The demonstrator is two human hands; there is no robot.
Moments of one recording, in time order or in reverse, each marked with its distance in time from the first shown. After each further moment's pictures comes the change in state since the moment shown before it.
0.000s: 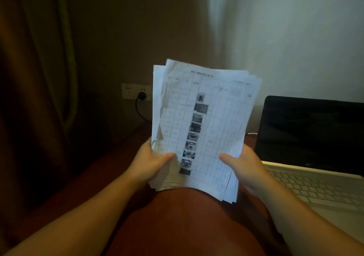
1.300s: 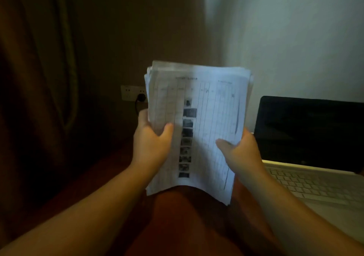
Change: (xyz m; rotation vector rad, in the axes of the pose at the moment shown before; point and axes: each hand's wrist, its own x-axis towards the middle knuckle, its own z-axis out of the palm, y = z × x) left_hand -0.015 0.069 0.021 0.031 0.374 0.211; right_hand -0.013 -0.037 0.008 -0.025 0.224 -0.195
